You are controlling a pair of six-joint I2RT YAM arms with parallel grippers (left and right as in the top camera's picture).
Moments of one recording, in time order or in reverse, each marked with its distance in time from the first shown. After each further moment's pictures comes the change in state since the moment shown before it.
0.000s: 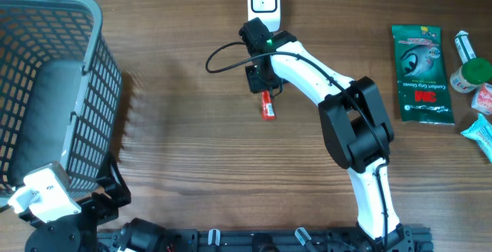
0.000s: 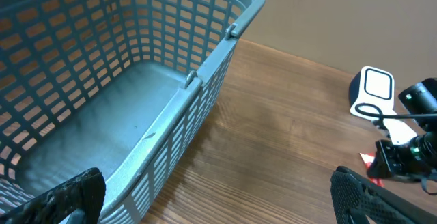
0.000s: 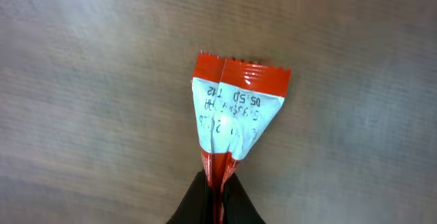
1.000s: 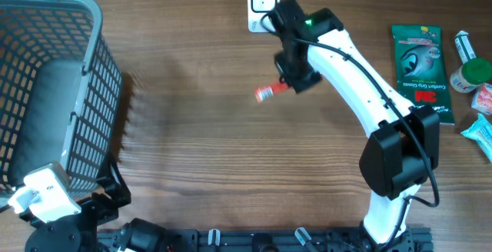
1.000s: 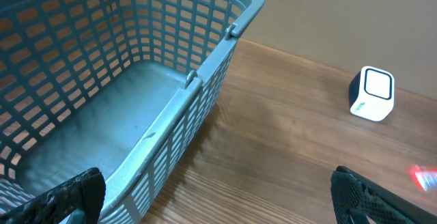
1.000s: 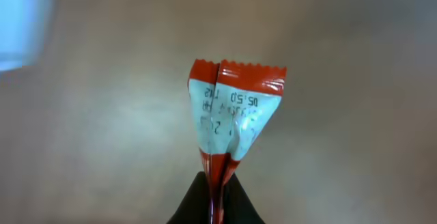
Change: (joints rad) left arm 0.000 0.000 0.000 0.000 0.000 0.000; right arm -0.076 -0.285 0.016 -0.252 0.043 1.151
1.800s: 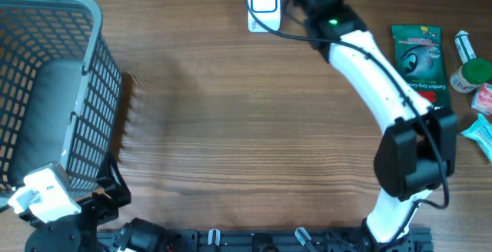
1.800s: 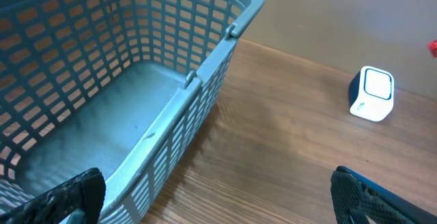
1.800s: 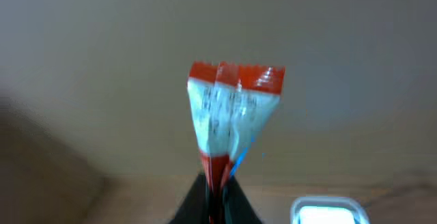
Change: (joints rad) left arm 0.000 0.000 0.000 0.000 0.000 0.000; right arm -0.159 -0.050 -0.195 1.465 -0.261 -0.914
